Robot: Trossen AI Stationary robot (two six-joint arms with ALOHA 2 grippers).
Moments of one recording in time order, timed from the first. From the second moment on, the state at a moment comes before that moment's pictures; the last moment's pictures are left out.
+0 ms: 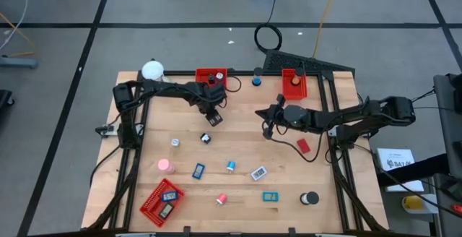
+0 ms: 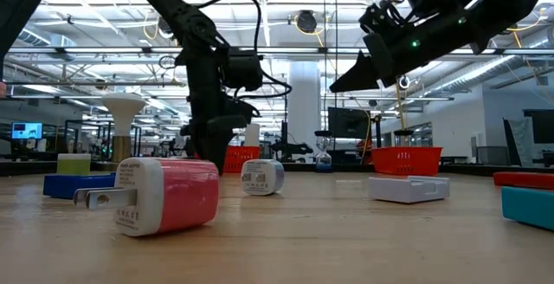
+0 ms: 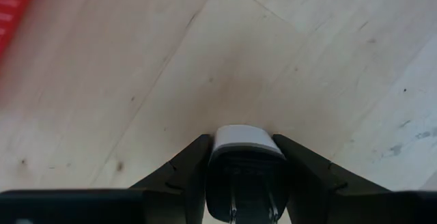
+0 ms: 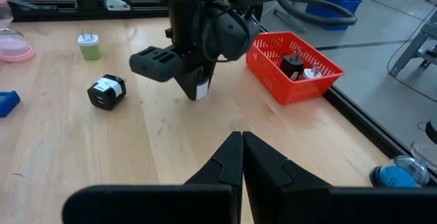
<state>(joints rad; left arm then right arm) 0.40 1.91 1.19 -0.64 -0.02 -0.19 -0.08 1.29 0.50 0.46 0.32 0.01</state>
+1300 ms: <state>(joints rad) 0.42 1.82 1.19 -0.69 0.03 -0.03 -0.08 1.29 0.50 0.47 0.31 0.01</state>
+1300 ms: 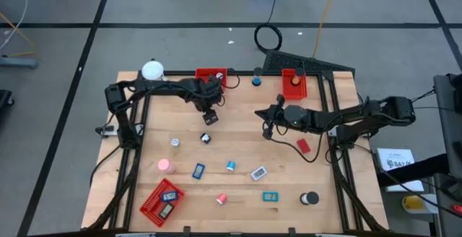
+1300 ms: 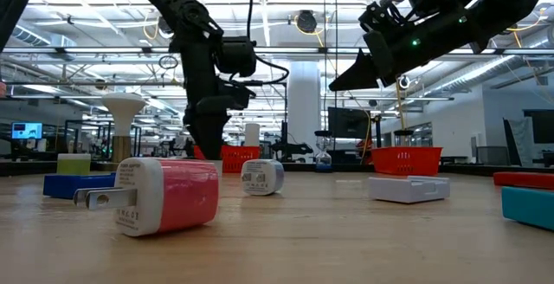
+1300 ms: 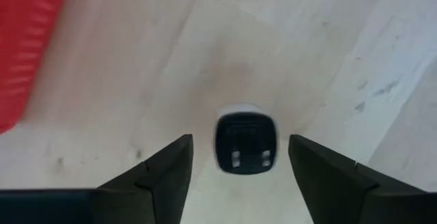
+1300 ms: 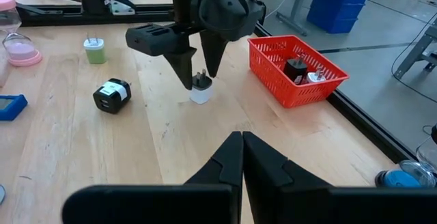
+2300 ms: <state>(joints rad) 0.43 1.82 1.17 -0.64 0.04 -0.05 -0.08 1.29 0.50 0.47 0.31 -0.01</state>
